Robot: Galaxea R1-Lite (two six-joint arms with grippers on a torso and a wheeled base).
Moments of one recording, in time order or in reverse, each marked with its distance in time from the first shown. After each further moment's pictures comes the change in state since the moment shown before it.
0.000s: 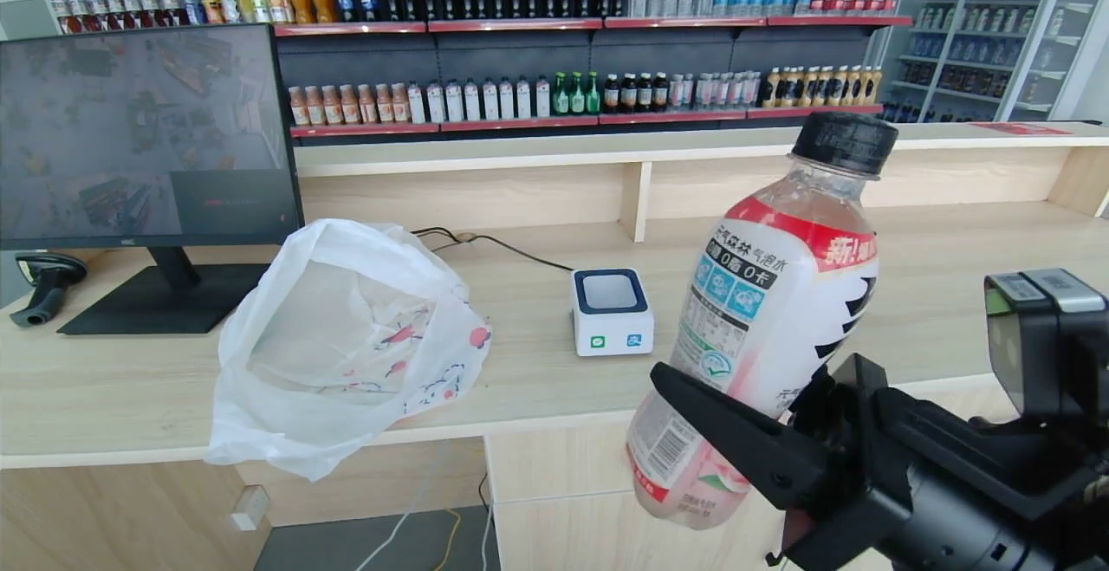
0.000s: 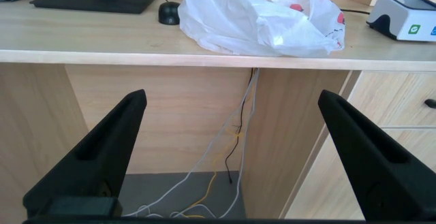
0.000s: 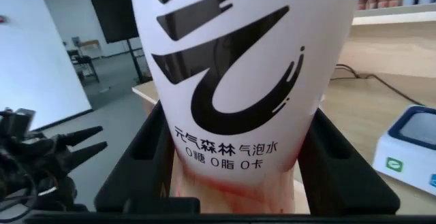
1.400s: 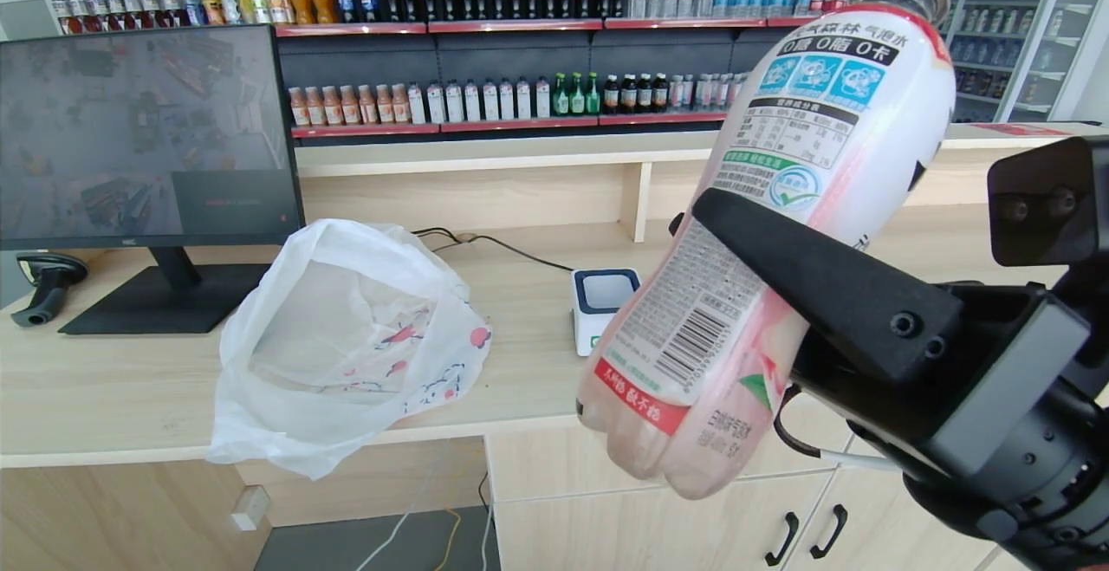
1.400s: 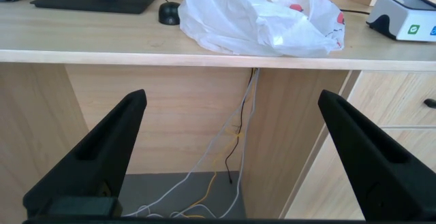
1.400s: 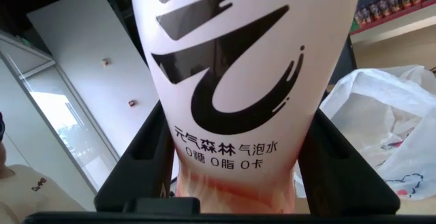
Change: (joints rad) left arm 0.000 0.000 0.000 0.000 0.000 0.000; right arm 0.003 -0.023 -0.184 0.000 0.080 0.484
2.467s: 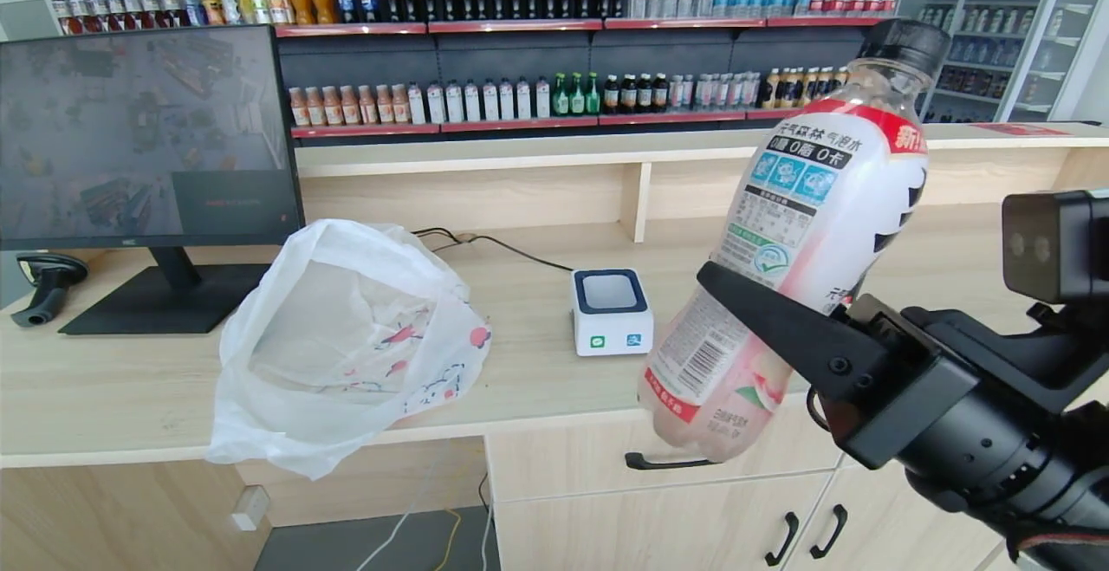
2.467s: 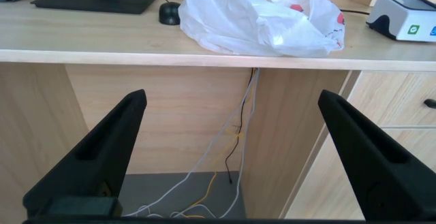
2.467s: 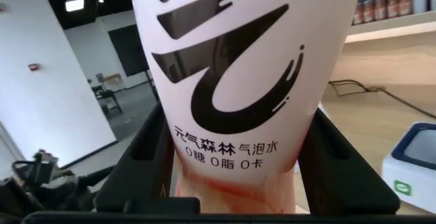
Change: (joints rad) left arm 0.000 0.000 0.000 0.000 0.000 0.000; right arm -0.162 0.008 0.112 0.000 0.035 -0.289
